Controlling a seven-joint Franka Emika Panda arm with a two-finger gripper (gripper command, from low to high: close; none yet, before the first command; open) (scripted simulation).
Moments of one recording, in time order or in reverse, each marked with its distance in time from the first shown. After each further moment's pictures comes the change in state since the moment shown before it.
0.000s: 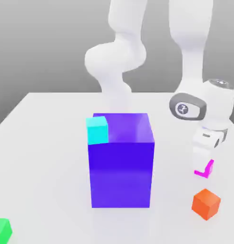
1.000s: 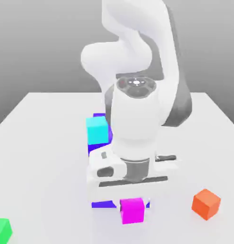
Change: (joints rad) arm -0.618 -0.035 -0.286 0.382 0.362 -0.426 -0.315
